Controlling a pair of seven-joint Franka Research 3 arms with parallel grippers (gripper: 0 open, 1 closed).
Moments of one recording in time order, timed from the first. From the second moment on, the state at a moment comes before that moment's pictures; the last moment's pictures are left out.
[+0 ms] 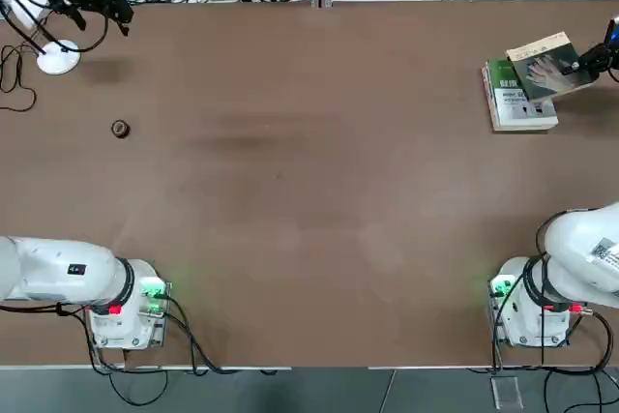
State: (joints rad) left arm -0.07 -0.18 -0.07 -1.92 0.08 1.75 -0.07; right arm -0.62 0.97 -0.03 -1.16 0.79 1.21 -0.73
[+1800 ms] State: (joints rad) left arm 0.05 -0.19 -0.07 -1.86 0.05 1.72 0.07; right arm -0.58 0.99 -0.02 -1.17 0.70 1.24 -0.75
